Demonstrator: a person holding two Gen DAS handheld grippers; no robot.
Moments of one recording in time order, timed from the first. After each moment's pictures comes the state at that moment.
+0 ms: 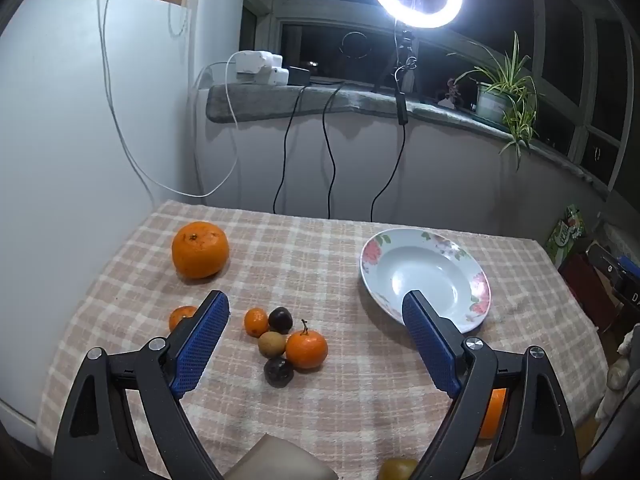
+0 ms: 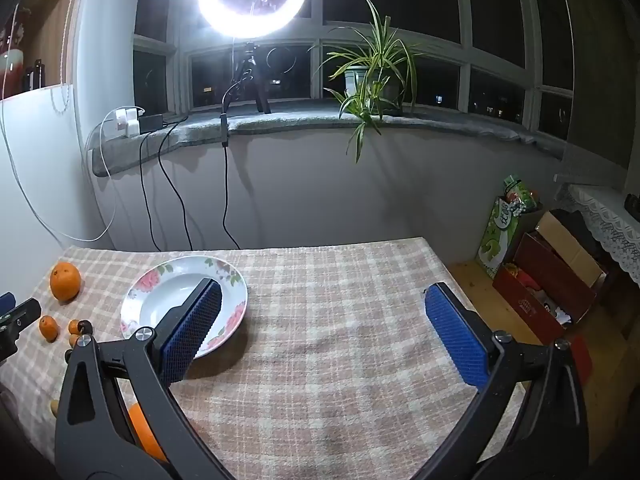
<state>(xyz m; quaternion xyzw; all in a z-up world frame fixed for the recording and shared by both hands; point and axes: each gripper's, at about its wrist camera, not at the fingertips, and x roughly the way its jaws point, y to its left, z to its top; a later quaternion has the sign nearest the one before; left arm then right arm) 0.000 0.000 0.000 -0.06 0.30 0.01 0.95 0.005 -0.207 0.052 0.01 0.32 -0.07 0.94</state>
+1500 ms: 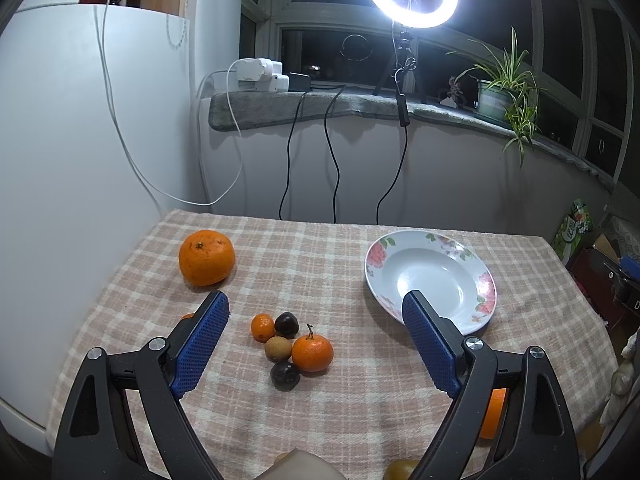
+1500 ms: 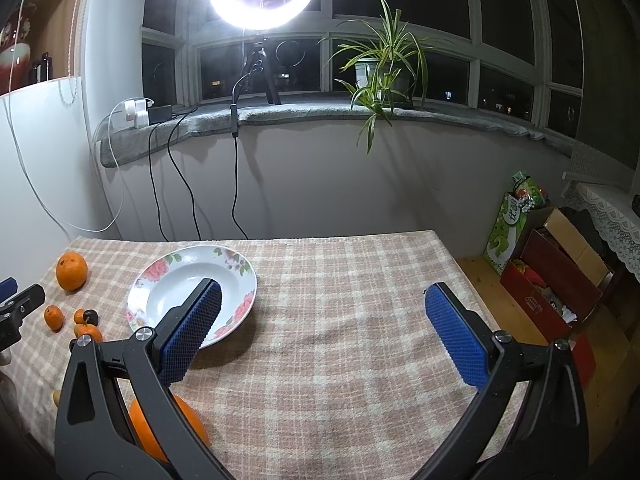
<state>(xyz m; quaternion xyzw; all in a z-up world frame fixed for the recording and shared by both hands) -0.001 -0.004 0.003 -0.04 0.29 0.03 0.96 0.003 -0.203 0.048 0.01 0.34 -0.05 0.94</state>
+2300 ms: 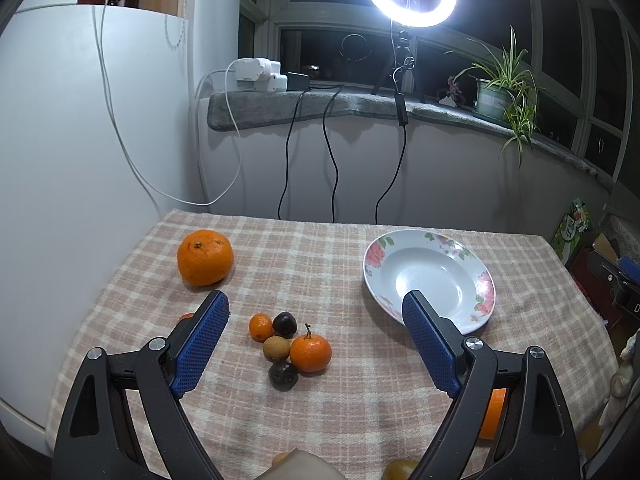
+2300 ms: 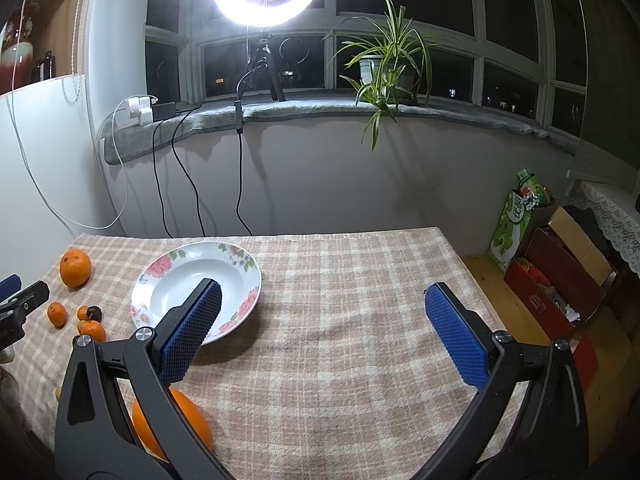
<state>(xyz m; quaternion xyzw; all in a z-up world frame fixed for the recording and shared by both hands) 0.001 -0.006 0.005 -0.04 0.29 0.03 0.96 0.002 -0.201 0.048 0.01 0.34 -0.04 0.94</state>
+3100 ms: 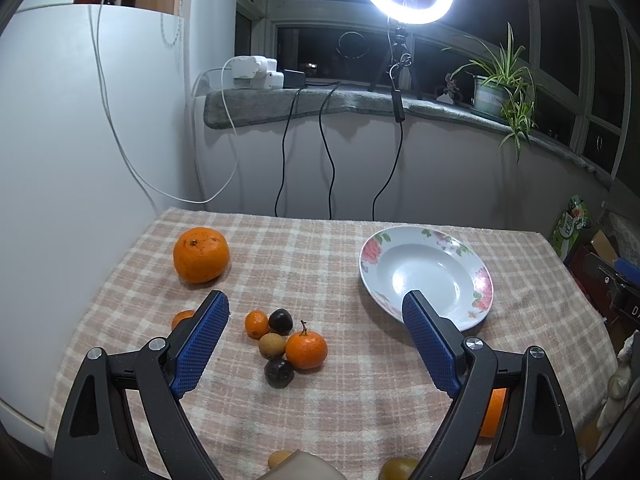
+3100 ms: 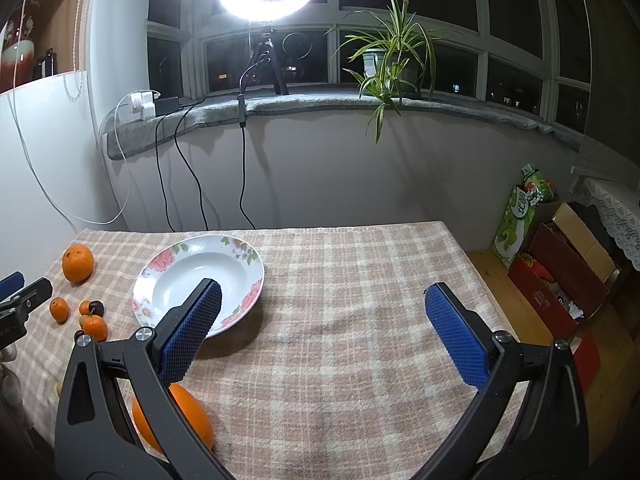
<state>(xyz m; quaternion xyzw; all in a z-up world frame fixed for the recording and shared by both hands) -0.001 -0.009 0.000 -0.04 0.30 0.02 0.95 0.001 -0.201 0.042 0.01 0.35 -0.04 0.94</state>
